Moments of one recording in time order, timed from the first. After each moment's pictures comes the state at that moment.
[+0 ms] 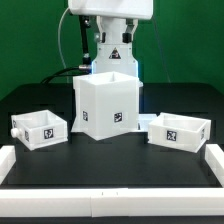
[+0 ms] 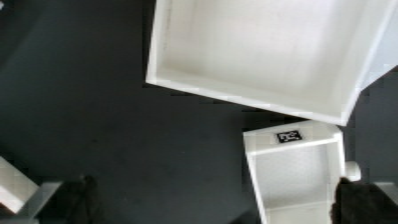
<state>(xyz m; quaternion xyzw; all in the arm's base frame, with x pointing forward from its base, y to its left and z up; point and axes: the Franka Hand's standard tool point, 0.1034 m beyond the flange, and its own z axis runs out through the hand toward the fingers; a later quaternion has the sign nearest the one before) 0.396 -0.021 0.198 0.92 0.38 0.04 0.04</state>
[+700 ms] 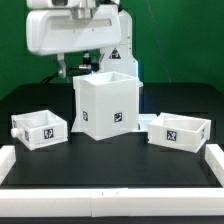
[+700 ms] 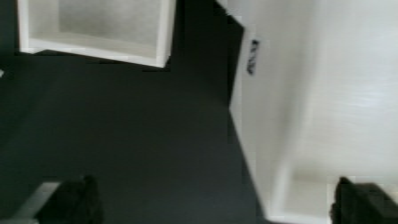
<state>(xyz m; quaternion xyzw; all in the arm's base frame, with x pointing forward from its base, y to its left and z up) 0.415 -0.088 0.121 0.94 0.35 0.02 0.00</state>
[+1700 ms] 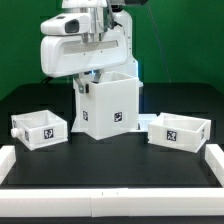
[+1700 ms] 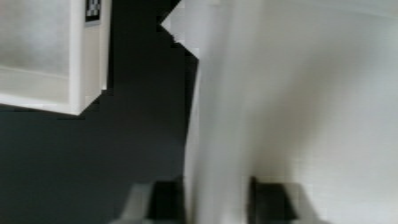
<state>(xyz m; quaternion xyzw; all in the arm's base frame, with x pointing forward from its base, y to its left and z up) 0.377 -0.071 0.091 0.93 0.36 0.01 0.00</state>
